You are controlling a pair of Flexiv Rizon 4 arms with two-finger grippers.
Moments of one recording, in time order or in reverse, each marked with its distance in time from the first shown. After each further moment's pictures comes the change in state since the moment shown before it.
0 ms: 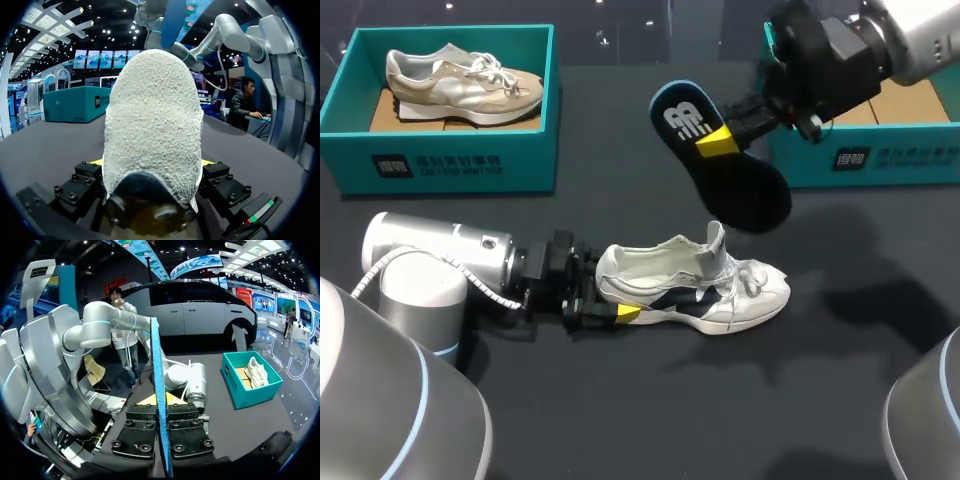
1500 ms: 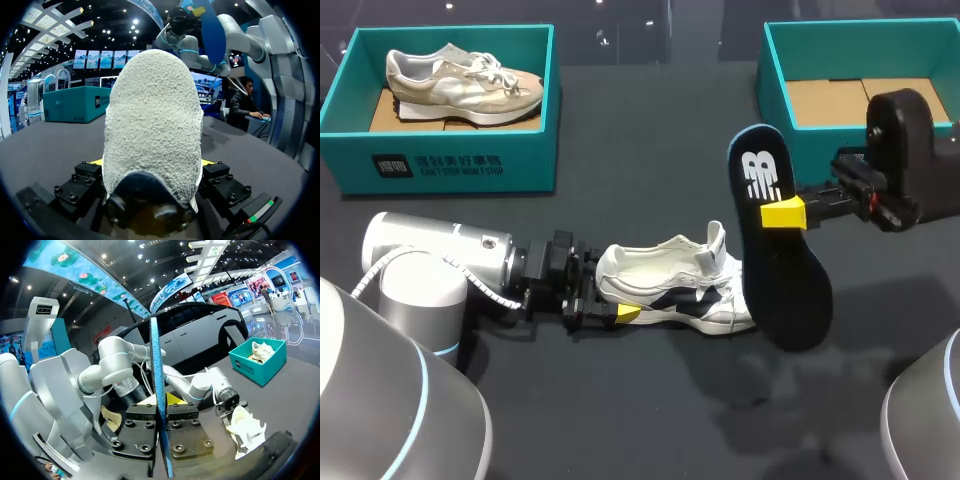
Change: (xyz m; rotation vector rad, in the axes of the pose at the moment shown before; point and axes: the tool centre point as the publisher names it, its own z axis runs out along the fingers) left arm 0.000 0.000 0.000 0.000 0.000 0.000; right arm 0.105 -0.020 -0.016 -0.341 -0.004 0.341
